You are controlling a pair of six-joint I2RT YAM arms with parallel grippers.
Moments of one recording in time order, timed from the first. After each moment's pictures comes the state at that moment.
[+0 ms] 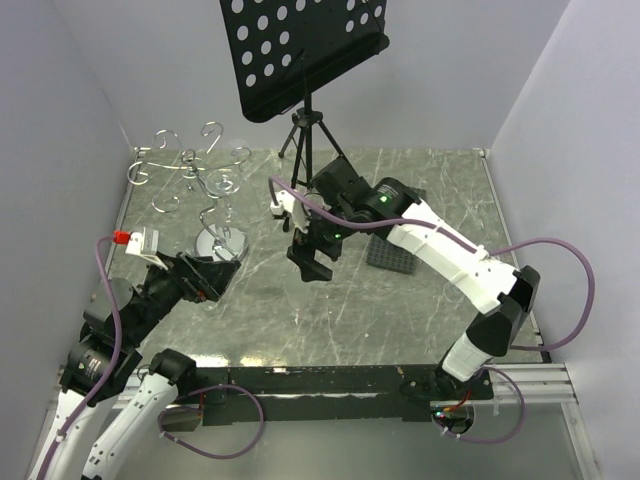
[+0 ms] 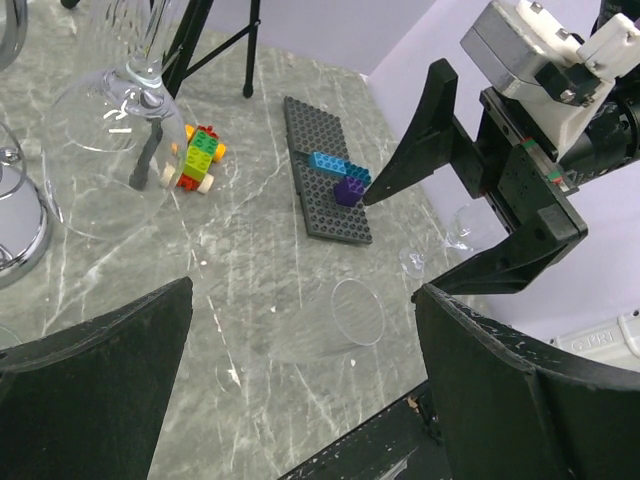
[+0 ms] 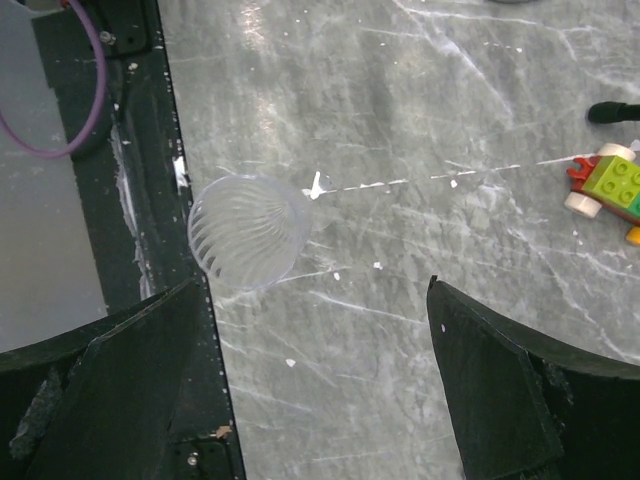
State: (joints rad) left arm -0.42 0.33 0.80 -0.53 0.13 -0.62; right arm 0.86 1.60 1.75 -1.09 -0.43 -0.40
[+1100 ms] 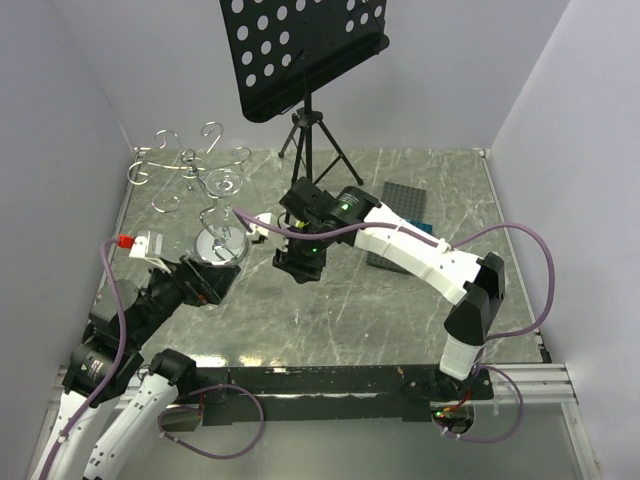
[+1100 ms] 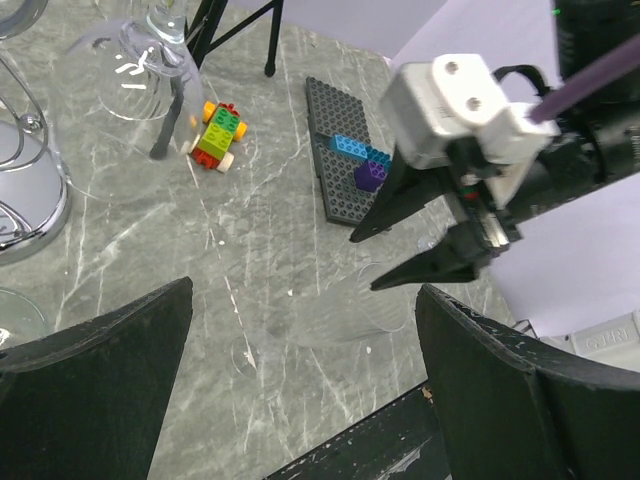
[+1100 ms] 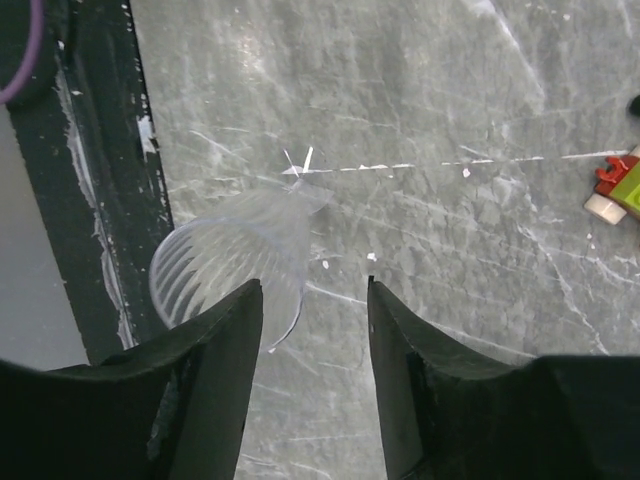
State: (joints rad) left arm -0.42 0.31 0.77 -0.57 0.12 -0.62; right arm 0.95 1.74 1.80 -1.14 -0.31 -0.46
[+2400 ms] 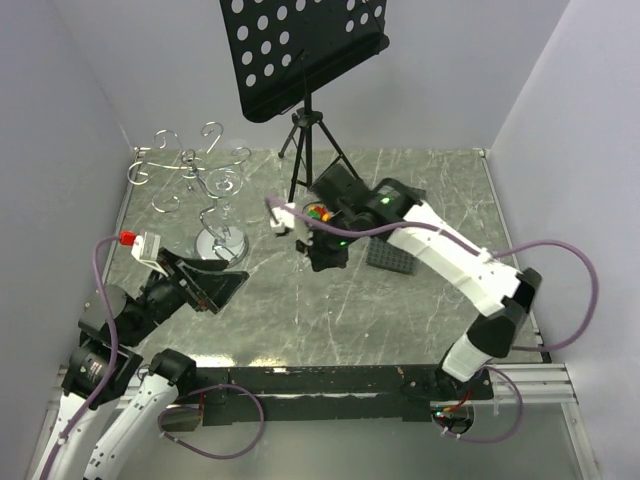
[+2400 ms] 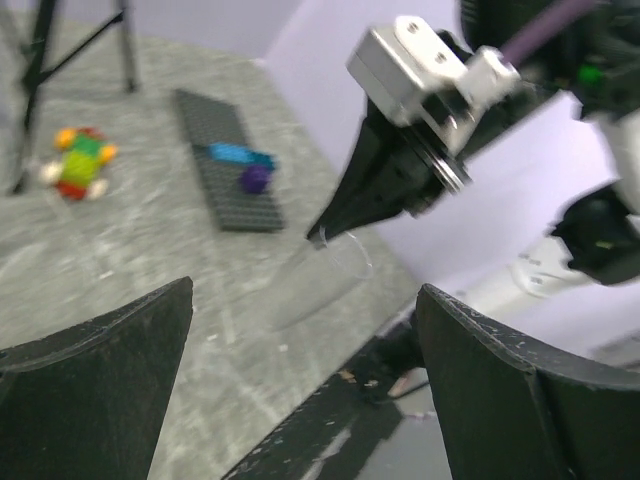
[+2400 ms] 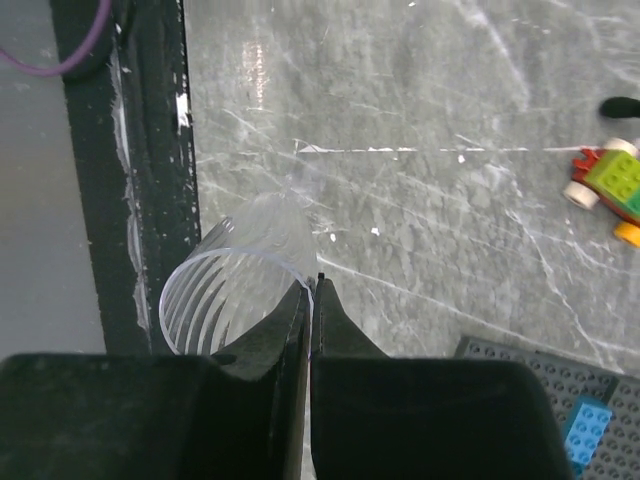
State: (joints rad) left arm -0.42 0.30 0.77 -0.43 0.32 -0.69; right arm 0.90 1.61 1.80 -1.22 -0.39 -0.55
